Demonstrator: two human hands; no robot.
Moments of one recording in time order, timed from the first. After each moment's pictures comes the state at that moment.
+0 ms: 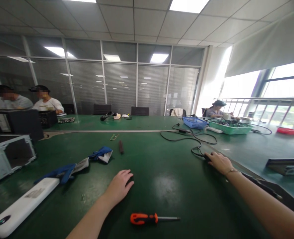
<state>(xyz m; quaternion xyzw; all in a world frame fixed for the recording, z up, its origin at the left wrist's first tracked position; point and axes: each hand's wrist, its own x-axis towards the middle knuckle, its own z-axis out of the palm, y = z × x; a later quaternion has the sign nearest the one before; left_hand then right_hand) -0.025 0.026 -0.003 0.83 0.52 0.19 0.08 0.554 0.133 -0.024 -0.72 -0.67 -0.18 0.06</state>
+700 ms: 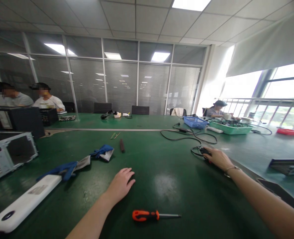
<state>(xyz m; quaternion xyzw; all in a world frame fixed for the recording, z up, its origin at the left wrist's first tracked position) -0.023 0.021 0.001 0.83 0.52 0.18 0.08 0.529 0.125 0.003 -0.72 -0.67 -0.13 0.14</state>
